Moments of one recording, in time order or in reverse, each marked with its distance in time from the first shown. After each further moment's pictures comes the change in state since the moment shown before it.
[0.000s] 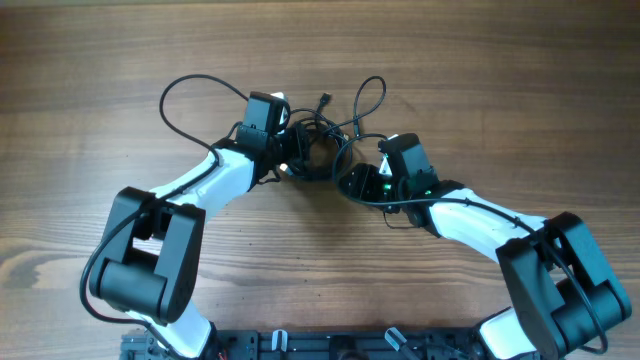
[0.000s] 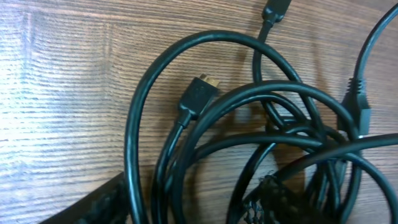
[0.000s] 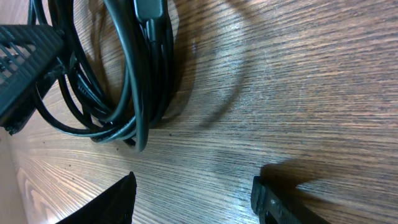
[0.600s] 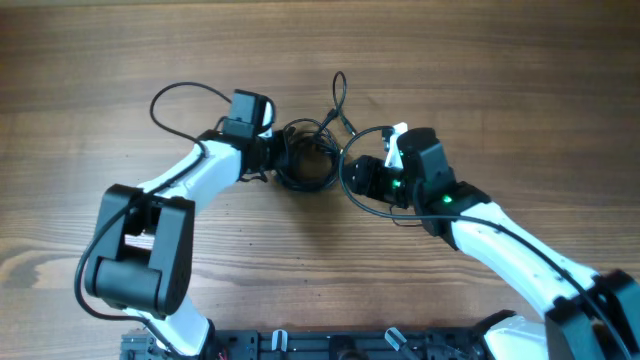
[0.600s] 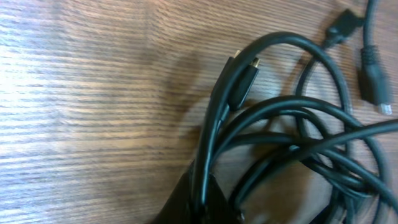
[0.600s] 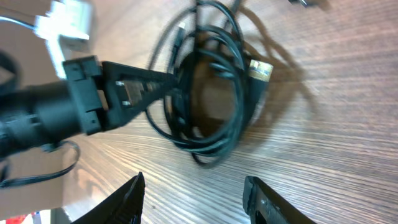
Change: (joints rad) left arm 0.089 0.013 0.042 -0.184 0.149 -0.002; right arm -0.001 -0.249 0.007 -0.071 -0.047 -0.041
